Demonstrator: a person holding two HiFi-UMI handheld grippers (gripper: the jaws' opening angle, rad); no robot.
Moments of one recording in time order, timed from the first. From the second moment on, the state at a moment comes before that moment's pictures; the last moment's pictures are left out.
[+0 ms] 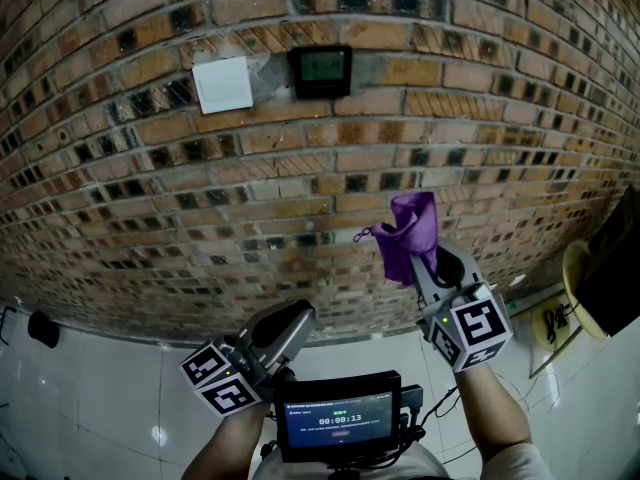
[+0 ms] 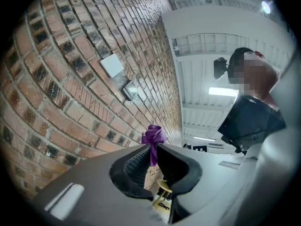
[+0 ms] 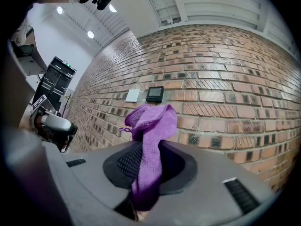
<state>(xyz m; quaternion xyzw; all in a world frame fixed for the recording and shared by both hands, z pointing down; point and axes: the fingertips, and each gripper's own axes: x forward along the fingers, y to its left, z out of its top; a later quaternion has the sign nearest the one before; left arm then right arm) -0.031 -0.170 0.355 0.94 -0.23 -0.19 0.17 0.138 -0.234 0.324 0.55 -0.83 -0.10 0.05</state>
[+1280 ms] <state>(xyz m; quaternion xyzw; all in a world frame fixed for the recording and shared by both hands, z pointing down) -0.032 -0.175 0.358 0.94 -0.22 -0.19 0.18 0.136 -0.214 0.356 0.55 -0.83 -0.07 0.06</state>
